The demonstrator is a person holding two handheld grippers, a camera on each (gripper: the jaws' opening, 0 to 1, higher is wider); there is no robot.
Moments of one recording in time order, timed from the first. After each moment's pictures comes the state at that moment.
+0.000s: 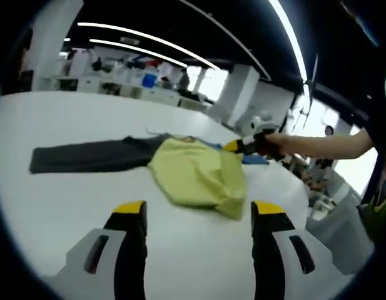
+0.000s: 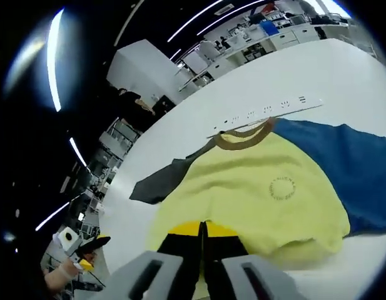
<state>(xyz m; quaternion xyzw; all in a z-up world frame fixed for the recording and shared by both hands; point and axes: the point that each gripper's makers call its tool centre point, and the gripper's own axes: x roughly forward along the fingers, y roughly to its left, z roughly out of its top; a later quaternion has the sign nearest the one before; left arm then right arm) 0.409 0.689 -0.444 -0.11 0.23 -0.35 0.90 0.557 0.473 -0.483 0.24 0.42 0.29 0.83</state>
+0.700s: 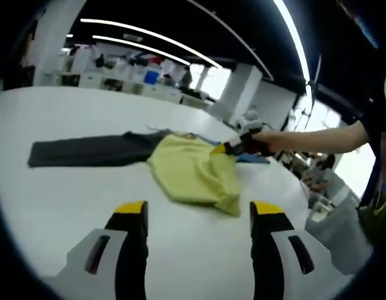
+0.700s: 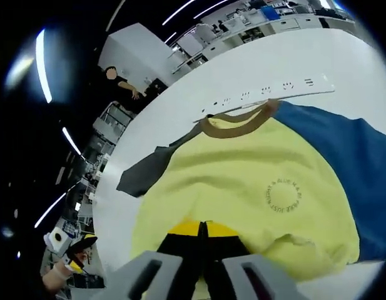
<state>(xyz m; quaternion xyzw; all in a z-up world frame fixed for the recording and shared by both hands) 0.408 0.685 -0.447 -0.12 0.24 -0.35 0.90 0.568 0.480 -0.513 0.21 0.46 0.30 0.81</state>
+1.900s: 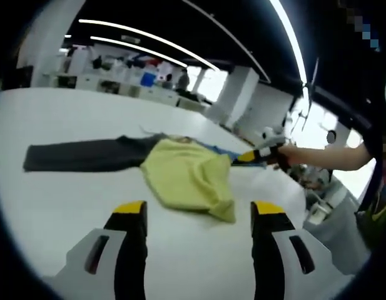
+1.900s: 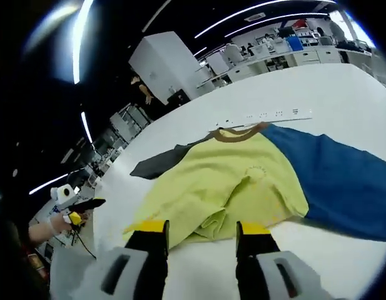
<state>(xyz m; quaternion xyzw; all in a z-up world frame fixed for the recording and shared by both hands) 0.409 0.676 -0.437 -0.13 0.23 -0.36 0.90 0.507 0.422 -0.489 0.16 0.38 0.35 0.84</state>
